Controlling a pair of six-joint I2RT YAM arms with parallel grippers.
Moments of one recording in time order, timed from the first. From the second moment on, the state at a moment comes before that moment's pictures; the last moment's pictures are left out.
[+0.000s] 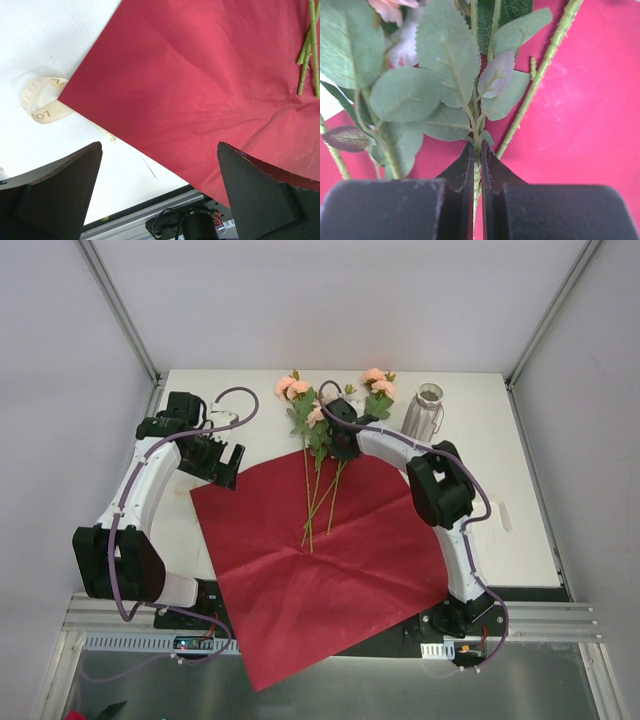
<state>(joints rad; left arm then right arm) -0.05 1.40 1.26 -1.05 0.26 0.30 0.64 2.25 1.78 -0.59 0.28 0.61</state>
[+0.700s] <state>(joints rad) -0.05 1.36 1.25 -1.04 0.25 0.31 0.64 1.57 1.50 -0.05 0.30 0.39</state>
